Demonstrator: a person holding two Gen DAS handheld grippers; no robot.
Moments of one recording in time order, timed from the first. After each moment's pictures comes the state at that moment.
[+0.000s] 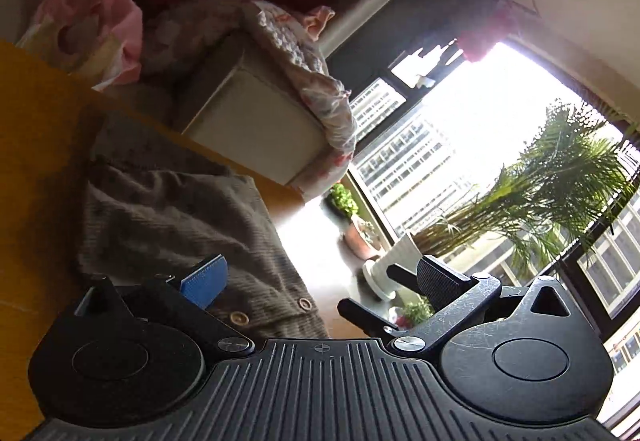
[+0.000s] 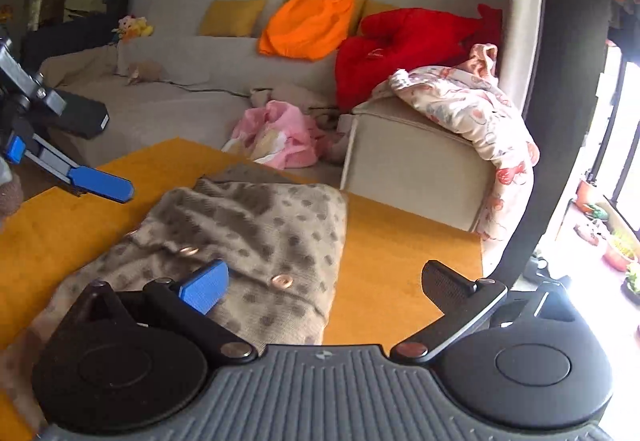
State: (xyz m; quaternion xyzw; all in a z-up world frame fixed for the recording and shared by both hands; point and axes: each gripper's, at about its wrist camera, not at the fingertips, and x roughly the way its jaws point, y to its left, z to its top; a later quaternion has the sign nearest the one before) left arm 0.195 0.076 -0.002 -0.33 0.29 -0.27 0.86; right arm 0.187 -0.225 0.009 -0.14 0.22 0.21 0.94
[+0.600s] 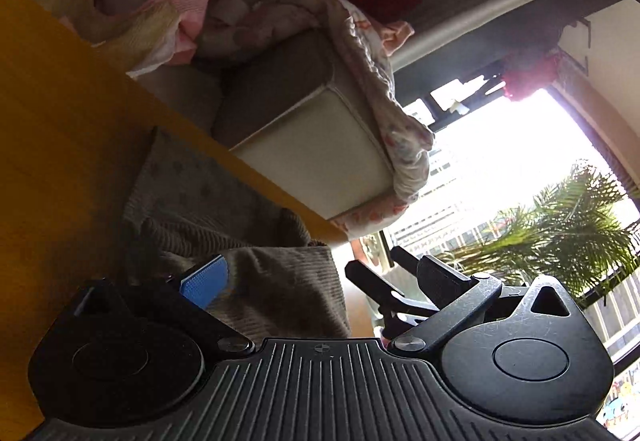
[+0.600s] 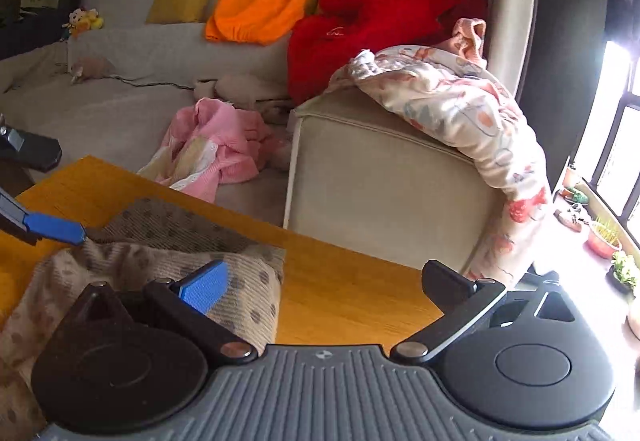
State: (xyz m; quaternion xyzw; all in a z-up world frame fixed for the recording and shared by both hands) left arm 0.309 0.124 -0.048 -0.42 0.33 -0.25 0.81; right arm 0.340 -0.178 0.003 -0.14 0.25 0.19 0.94
